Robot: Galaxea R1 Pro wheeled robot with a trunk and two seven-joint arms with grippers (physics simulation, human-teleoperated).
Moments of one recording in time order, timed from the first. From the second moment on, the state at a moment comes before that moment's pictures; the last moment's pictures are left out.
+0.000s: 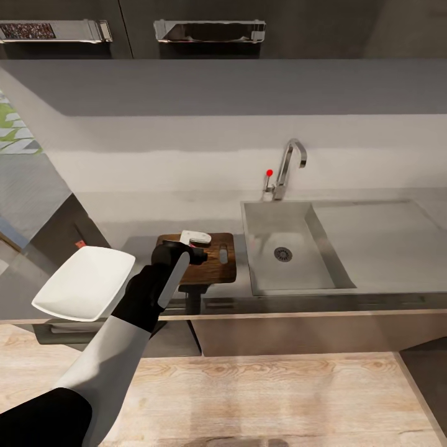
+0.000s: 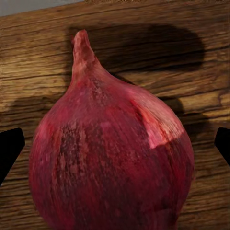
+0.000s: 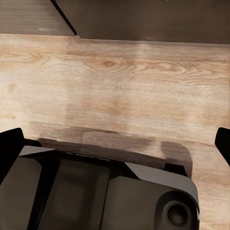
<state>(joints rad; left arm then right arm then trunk) -0.94 -0.15 -0.30 -1.16 0.25 0.99 0.38 0.07 0.08 0.03 -0.84 0.10 -0.20 0.13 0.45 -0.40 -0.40</state>
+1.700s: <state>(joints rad) -0.94 -0.14 -0.30 -1.16 0.25 0.99 0.38 0.07 0.08 0.03 -0.84 0.10 -0.21 0.13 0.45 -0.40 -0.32</state>
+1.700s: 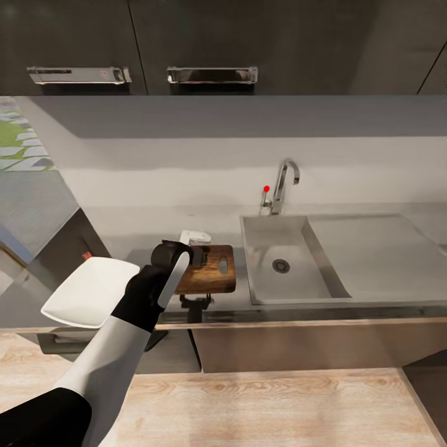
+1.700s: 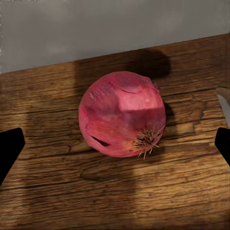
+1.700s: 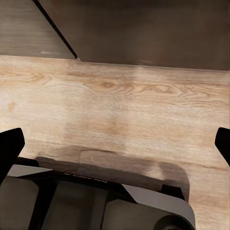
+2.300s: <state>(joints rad) -0.94 -0.14 -0.30 -1.16 0.25 0.99 0.38 0.07 0.08 0.03 -0.84 0.11 -0.21 0.14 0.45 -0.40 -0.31</state>
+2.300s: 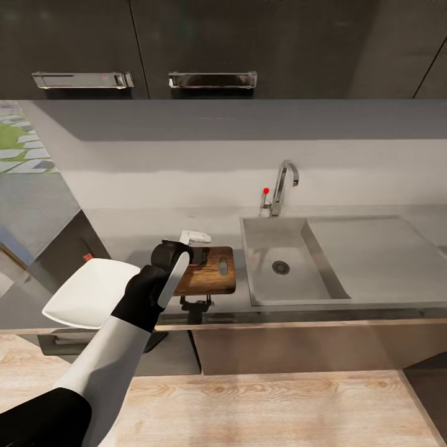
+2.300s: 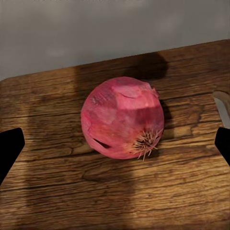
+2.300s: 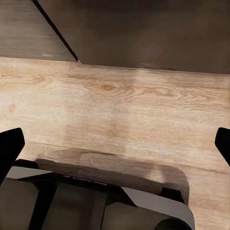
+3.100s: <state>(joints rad) -0.94 -0.14 -0.30 -1.15 0.25 0.99 0.38 0.07 0.08 0.03 -0.84 0.11 -0.21 0.13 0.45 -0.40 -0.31</state>
